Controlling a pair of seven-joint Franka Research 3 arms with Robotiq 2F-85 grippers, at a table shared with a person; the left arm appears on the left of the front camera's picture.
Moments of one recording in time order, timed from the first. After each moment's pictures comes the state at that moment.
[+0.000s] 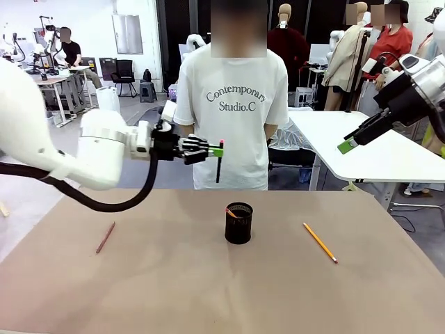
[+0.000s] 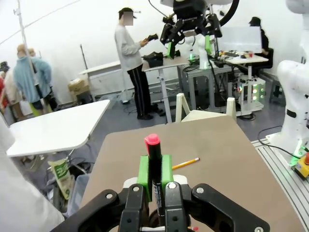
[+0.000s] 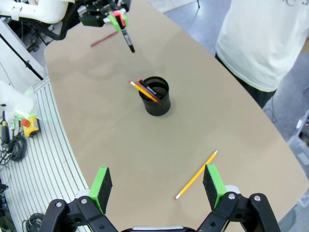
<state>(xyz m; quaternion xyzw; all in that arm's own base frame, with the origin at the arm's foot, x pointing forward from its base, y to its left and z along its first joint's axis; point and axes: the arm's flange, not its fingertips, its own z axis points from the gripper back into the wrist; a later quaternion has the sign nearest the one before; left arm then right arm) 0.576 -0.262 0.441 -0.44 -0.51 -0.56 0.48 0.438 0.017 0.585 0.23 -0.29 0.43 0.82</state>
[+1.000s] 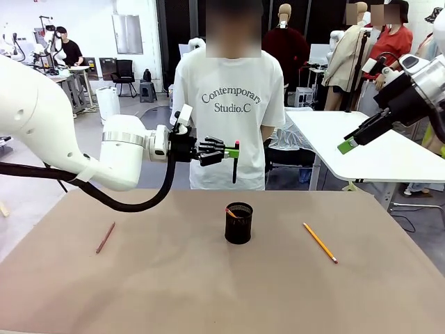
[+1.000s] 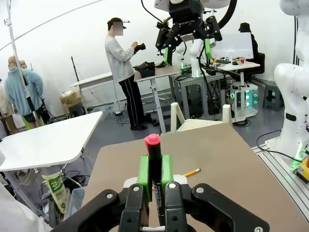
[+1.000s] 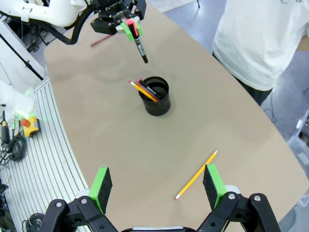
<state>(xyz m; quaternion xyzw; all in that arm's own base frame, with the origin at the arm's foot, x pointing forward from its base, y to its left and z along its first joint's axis) 0.592 -0.294 0.430 -0.46 -0.51 -0.57 0.45 0.438 0.017 0.585 0.23 -0.29 0.43 0.82</state>
